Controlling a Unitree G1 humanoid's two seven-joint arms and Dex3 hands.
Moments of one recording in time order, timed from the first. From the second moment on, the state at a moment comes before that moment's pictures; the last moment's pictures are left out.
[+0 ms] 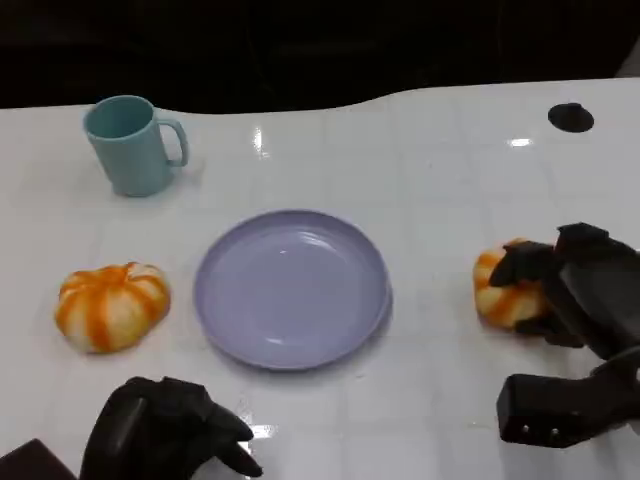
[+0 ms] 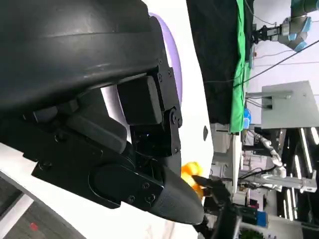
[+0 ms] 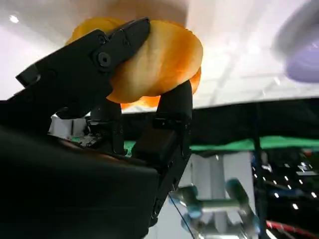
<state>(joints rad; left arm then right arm) 0.06 -0.01 0.07 0.49 -0.27 -0.55 -0.55 -0.49 -0.39 0.47 0.82 -0.83 -0.38 -0.73</state>
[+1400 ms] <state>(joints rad) 0.06 -0.02 0.06 0.49 -0.27 -0.54 -0.54 -0.64 -0.03 0.44 0.89 -0.64 -0.57 -0.49</state>
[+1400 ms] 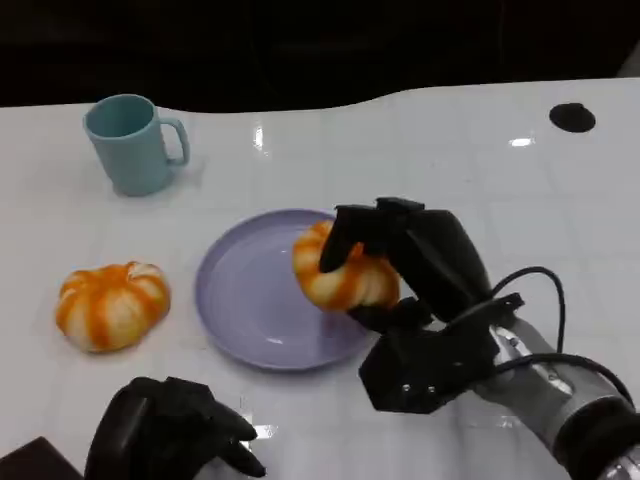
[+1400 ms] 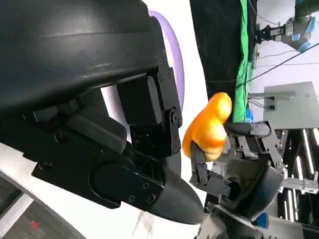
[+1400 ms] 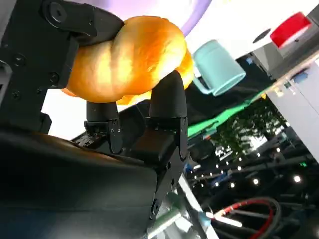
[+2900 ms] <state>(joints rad) 0.05 -0.02 0.06 0.49 -0.27 -0.54 -0.54 -0.10 -0.19 0.26 0.19 -0.03 -0.47 0.15</state>
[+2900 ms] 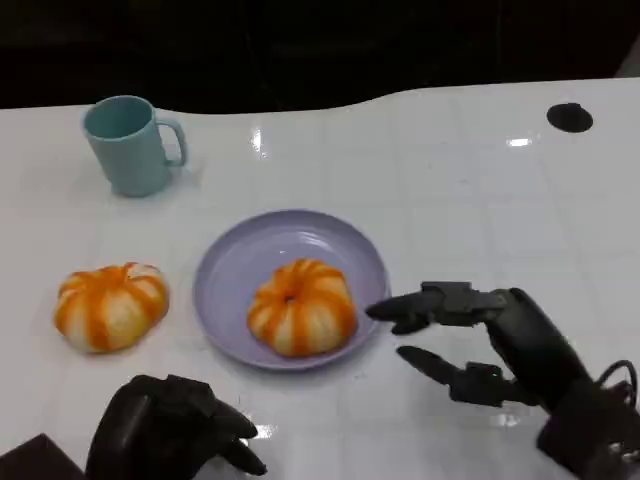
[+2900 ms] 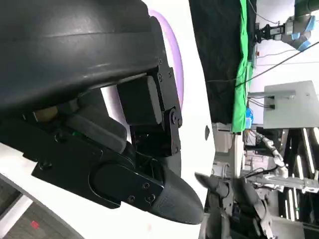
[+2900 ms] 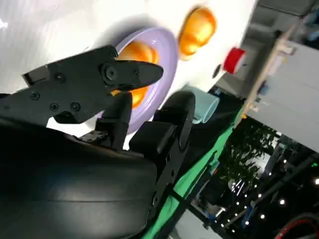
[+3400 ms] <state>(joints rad) 0.05 -0.02 0.06 0.49 -0.27 -0.54 -0.54 0.13 -0.24 0.15 -0.19 0.07 -0.11 0.29</state>
